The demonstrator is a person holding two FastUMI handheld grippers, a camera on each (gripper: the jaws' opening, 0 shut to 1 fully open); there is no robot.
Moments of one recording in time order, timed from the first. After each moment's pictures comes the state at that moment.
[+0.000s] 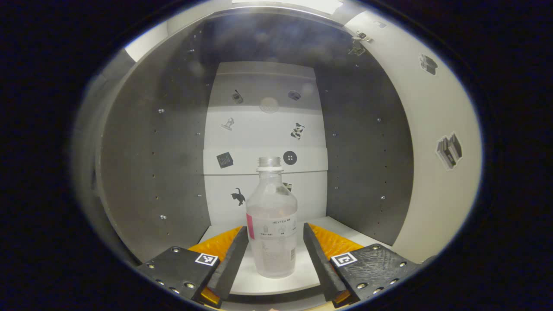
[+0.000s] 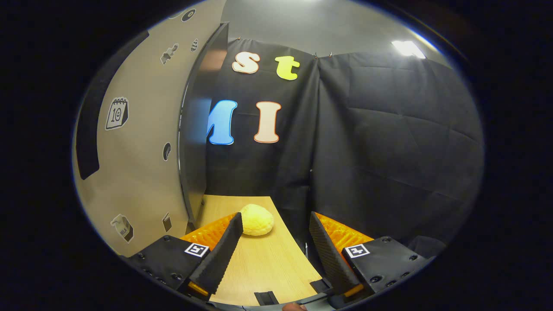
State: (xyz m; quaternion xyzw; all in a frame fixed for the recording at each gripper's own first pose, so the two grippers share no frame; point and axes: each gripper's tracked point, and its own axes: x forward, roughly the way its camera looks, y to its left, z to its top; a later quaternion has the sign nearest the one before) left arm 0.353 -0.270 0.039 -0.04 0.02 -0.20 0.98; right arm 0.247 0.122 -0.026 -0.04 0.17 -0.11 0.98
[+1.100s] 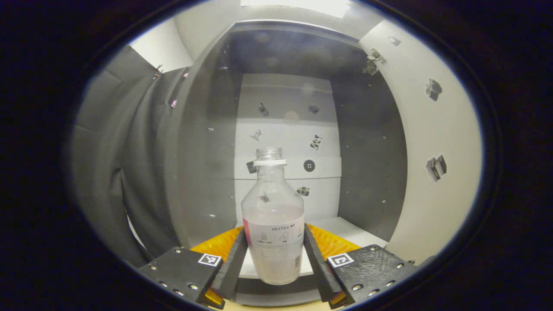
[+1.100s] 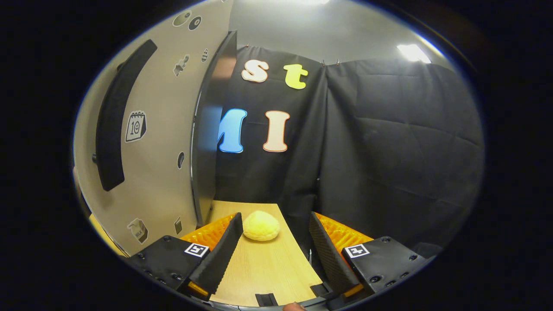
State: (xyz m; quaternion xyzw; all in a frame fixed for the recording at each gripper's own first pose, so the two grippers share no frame) left arm 0.283 -0.186 0.061 -0.06 0.01 -0.13 0.99; right arm 0.240 0.129 -0.003 -0.04 0.14 -0.06 0.99
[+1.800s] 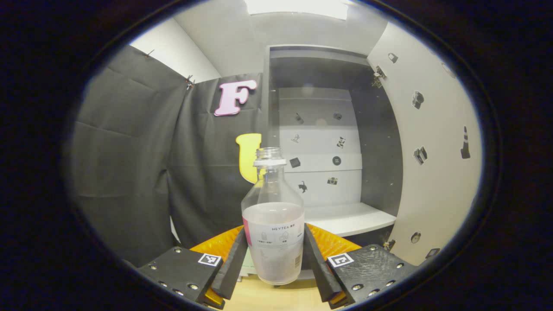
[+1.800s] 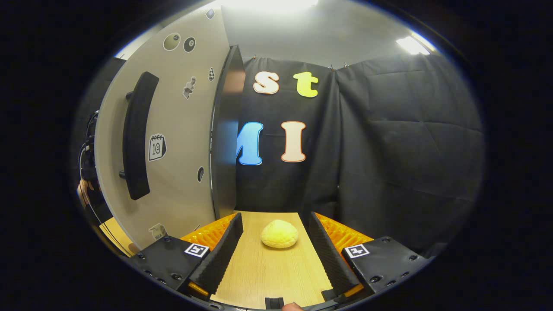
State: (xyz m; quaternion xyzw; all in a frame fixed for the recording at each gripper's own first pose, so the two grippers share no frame) left arm 0.154 -0.083 0.031 -0.04 0.01 -0.03 1.00; right arm 0.234 0.136 0.013 -0.01 0.11 0.01 0.99
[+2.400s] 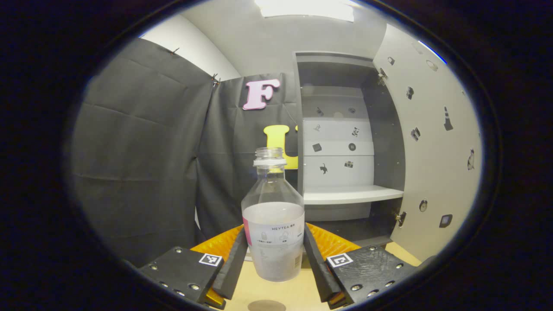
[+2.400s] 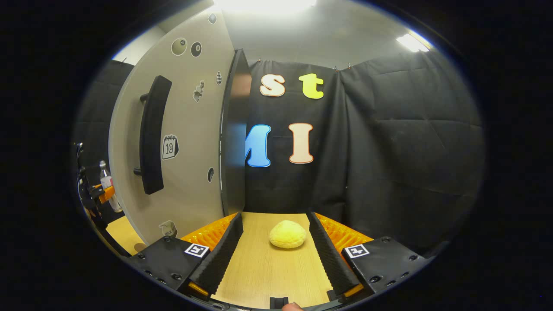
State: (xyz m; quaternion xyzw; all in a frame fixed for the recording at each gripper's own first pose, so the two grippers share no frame) left arm 0.048 -0.026 -0.057 -0.06 0.01 0.02 1.00; right arm 0.225 0.145 0.011 0.01 0.10 0.04 0.99
